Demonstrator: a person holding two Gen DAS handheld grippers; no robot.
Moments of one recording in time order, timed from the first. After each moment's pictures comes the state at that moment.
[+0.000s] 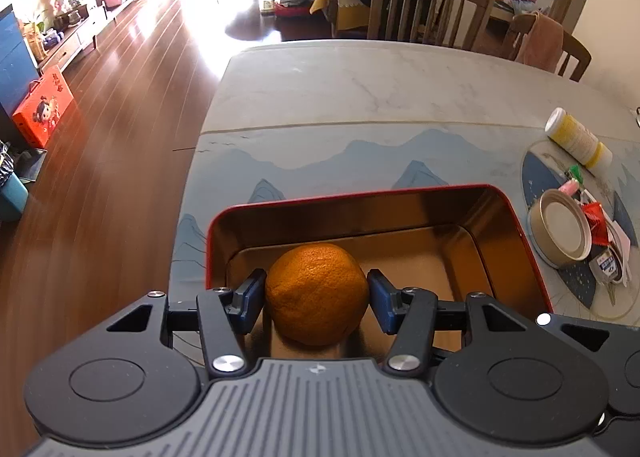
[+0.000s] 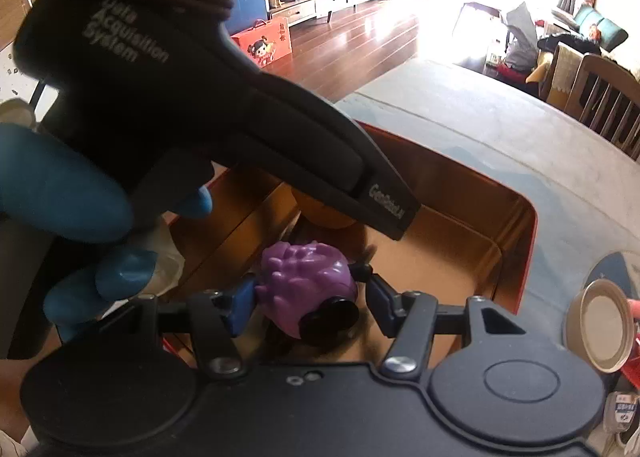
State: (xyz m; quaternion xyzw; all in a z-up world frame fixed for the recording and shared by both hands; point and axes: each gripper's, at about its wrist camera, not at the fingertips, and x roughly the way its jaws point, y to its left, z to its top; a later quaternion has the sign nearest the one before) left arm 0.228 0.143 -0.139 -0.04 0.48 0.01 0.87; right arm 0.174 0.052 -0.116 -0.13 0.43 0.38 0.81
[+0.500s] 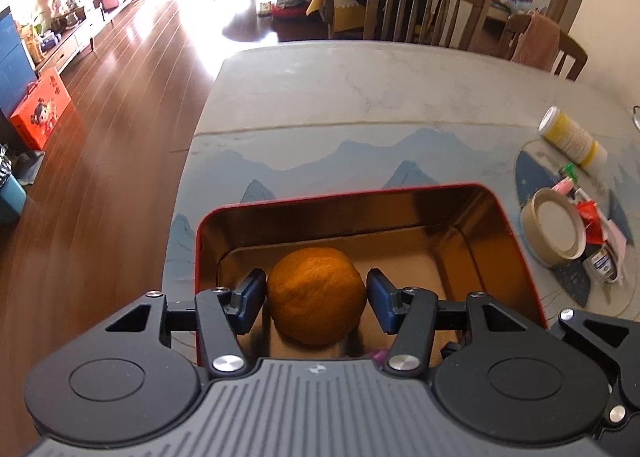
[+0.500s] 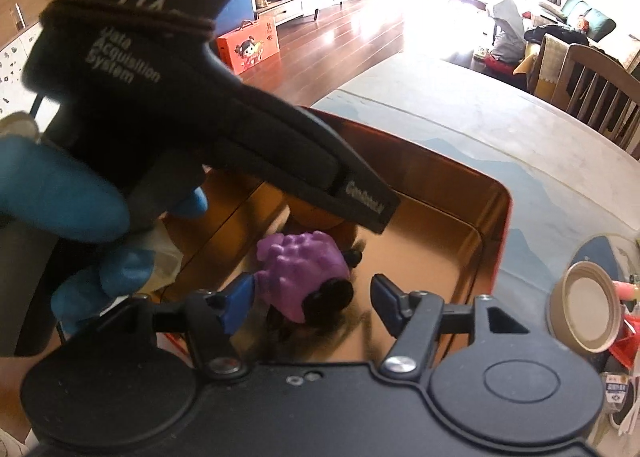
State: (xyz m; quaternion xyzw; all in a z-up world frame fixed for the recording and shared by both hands) left arm 0.227 0.138 -0.134 -0.04 0.48 0.01 0.88; right arm 0.186 0.060 -0.112 -0.13 0.43 0.37 0.81
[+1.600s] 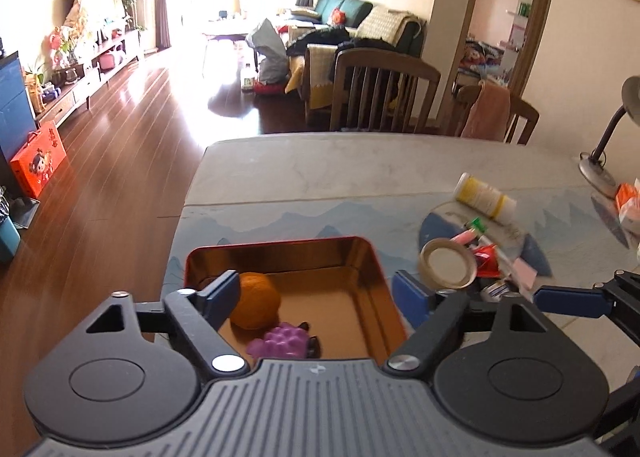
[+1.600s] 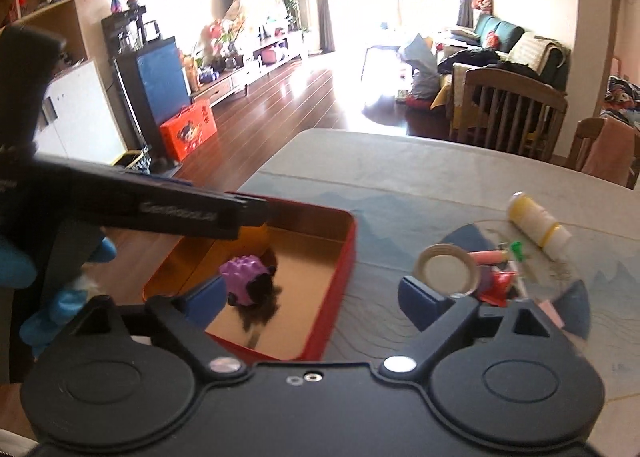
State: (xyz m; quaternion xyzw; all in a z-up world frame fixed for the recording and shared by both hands) left arm 0.140 0.090 -0.044 -0.05 0.37 -0.01 0.93; right arm 0.134 -0.053 -0.045 -0.04 0.36 0.28 0.89
